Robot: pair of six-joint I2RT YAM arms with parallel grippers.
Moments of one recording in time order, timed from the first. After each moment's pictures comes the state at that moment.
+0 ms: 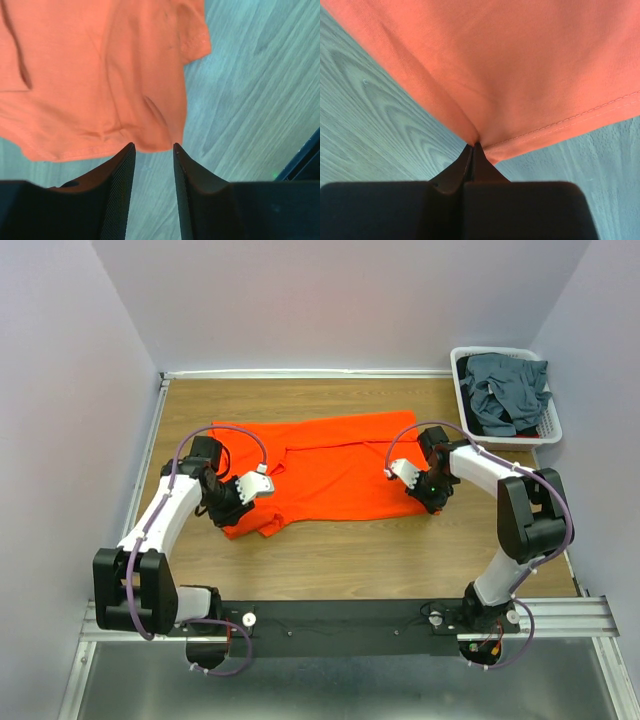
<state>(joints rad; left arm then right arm) -0.08 1.29 0.90 -0.98 0.38 1.07 0.26 1.72 1.05 -0.81 -0.13 -0.88</state>
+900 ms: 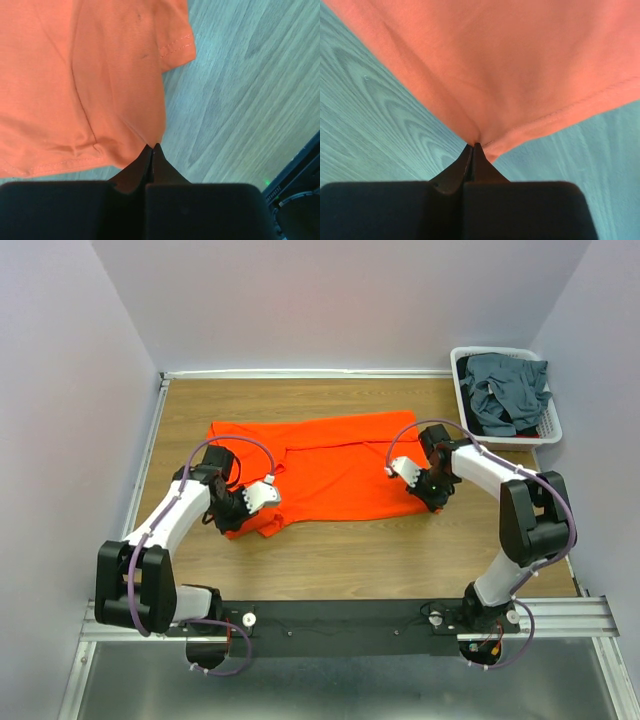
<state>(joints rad) -0.16 1.30 0.82 -0.91 0.33 1.00 0.26 1.70 1.05 -0.81 -0.12 -0.88</state>
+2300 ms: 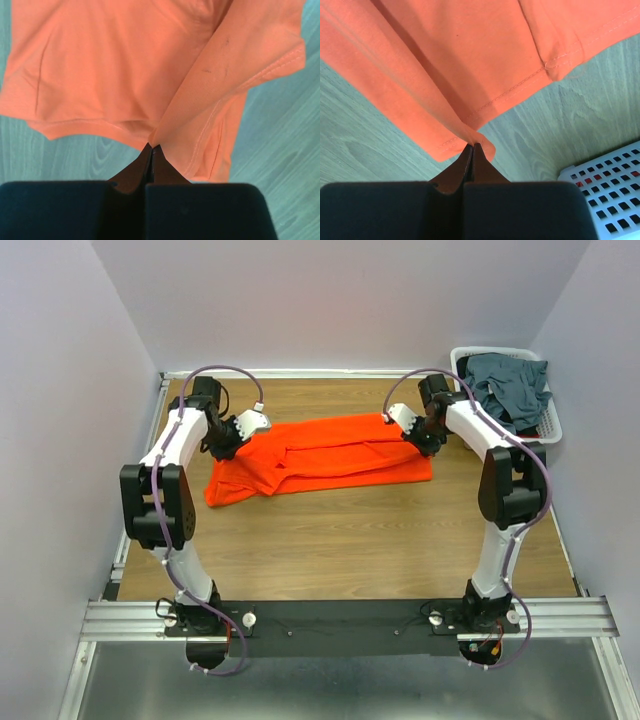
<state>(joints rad) -0.01 1.81 1.48 -0.93 0.33 1.07 0.19 2.00 1.60 -0.87 -0.11 -0.91</state>
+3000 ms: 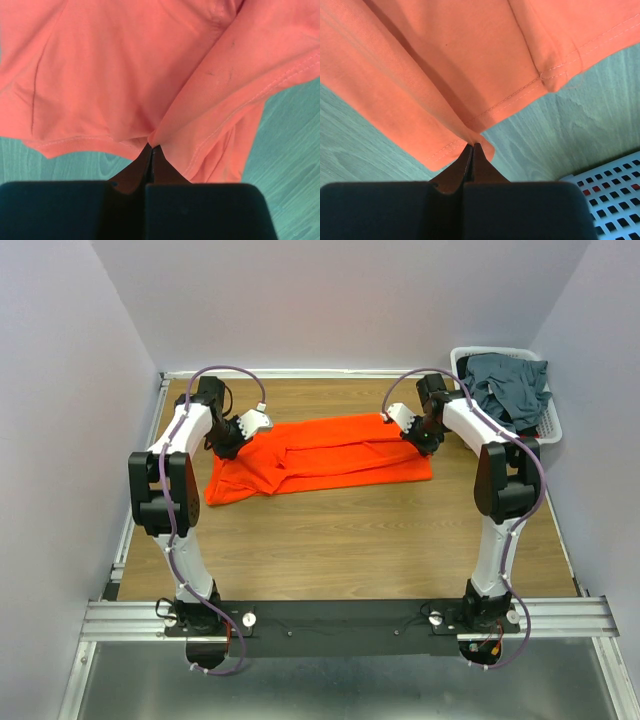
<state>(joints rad) -0.01 1.92 1.55 -0.93 0.32 1.08 0.19 2.06 1.65 -0.88 -0.11 -0.91</state>
